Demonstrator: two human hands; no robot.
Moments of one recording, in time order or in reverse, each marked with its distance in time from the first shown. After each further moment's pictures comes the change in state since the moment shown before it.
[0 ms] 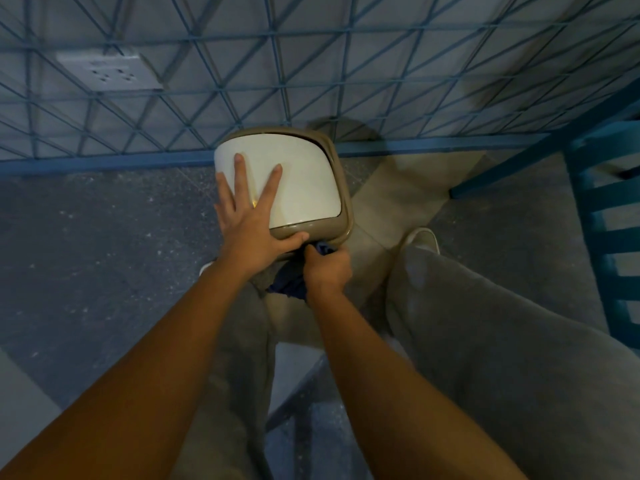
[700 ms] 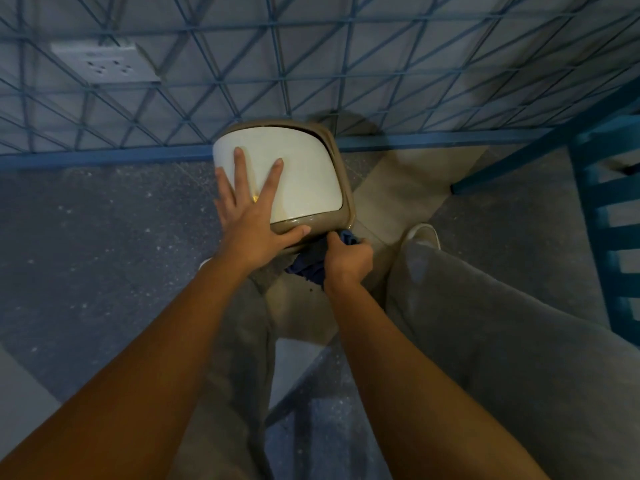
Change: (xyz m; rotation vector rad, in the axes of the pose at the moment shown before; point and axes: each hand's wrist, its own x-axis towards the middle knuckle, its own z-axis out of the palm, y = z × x) left_hand 0.000 0.000 0.001 -0.026 -0.008 -0.003; right_hand 0.013 -0.010 -0.015 0.086 0.124 0.042
